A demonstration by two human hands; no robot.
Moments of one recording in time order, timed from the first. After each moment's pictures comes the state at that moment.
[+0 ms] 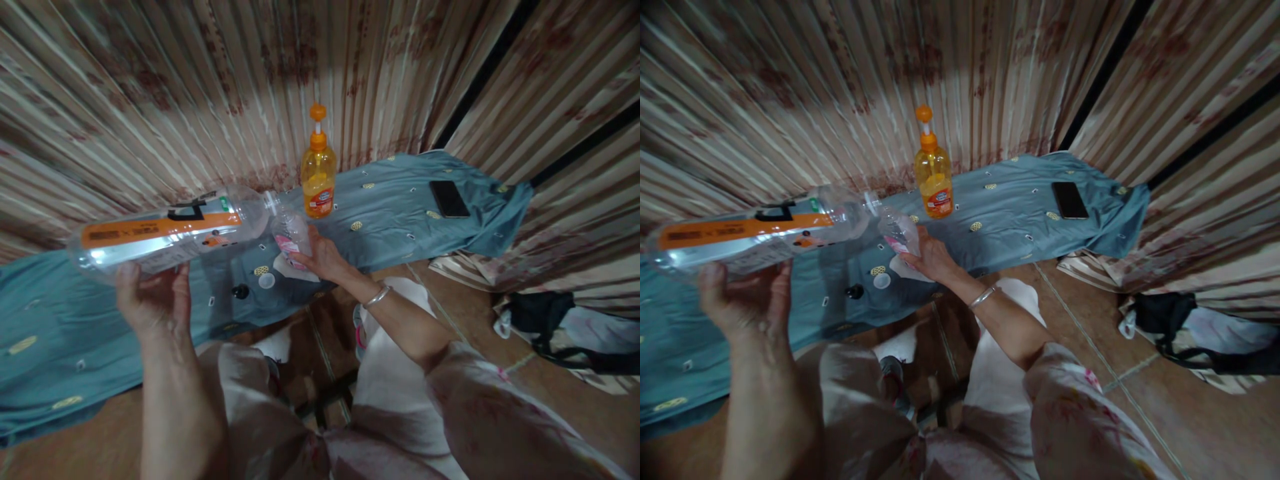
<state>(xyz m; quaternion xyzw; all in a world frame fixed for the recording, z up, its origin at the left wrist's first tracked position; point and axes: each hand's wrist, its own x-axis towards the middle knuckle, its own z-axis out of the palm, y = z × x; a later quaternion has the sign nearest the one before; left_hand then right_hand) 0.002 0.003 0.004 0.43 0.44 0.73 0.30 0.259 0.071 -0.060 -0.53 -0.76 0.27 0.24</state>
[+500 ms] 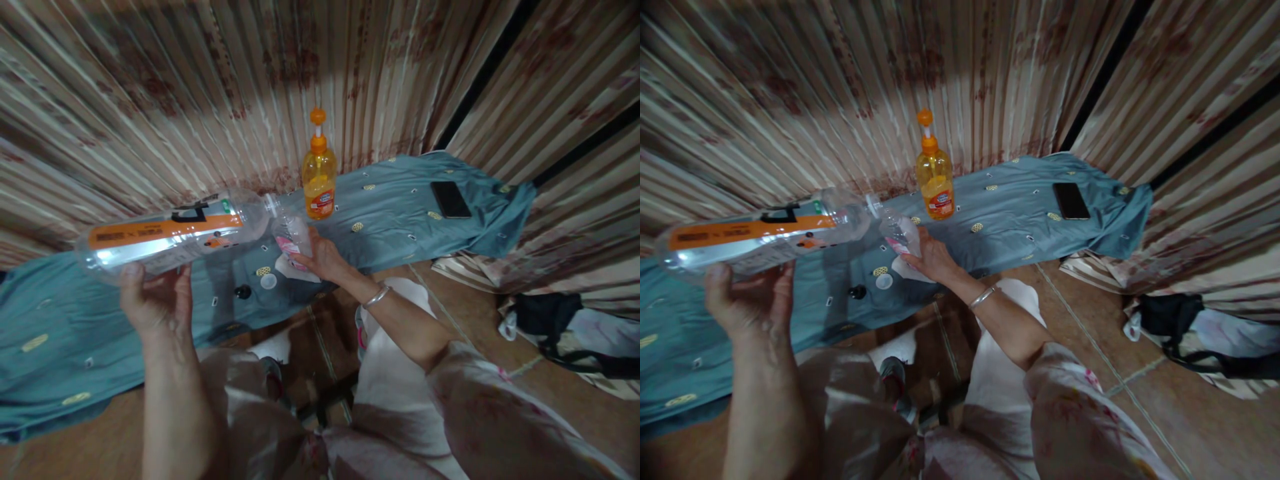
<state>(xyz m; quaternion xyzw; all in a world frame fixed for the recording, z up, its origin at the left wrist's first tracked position) 0.002 0.005 0.004 0.35 0.41 0.79 0.30 0.259 0.070 -0.060 -0.52 -0.77 0.27 0.25</state>
